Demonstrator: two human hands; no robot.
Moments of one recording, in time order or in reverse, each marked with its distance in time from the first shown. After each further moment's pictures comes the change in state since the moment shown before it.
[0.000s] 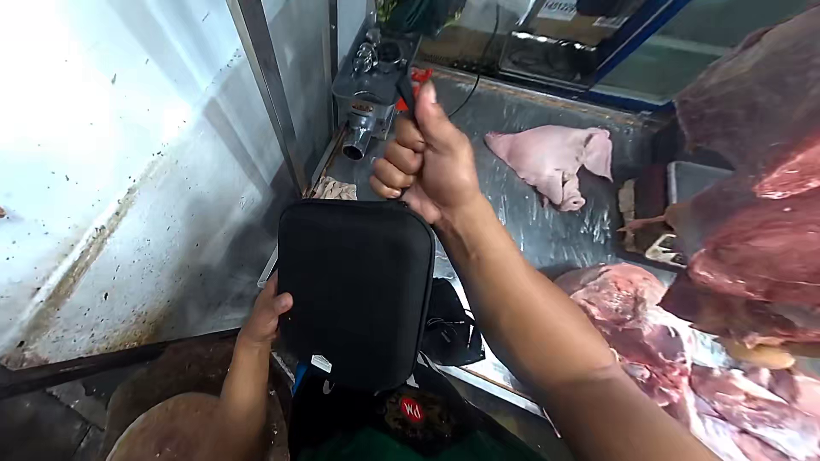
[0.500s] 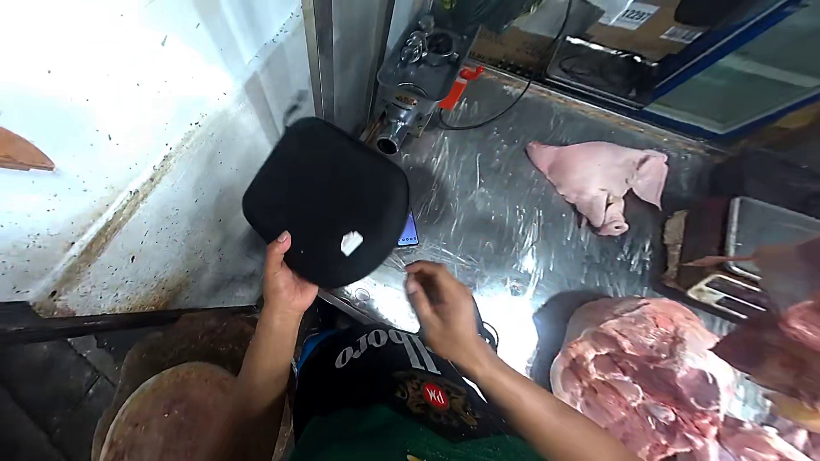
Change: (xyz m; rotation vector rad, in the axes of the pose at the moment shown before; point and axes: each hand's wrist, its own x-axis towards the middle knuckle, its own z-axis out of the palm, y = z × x) left_hand 0.037 0.026 0.025 -0.561 0.683 -0.043; right_hand -0.150 0.111 -0.009 -1.173 0.157 -0.124
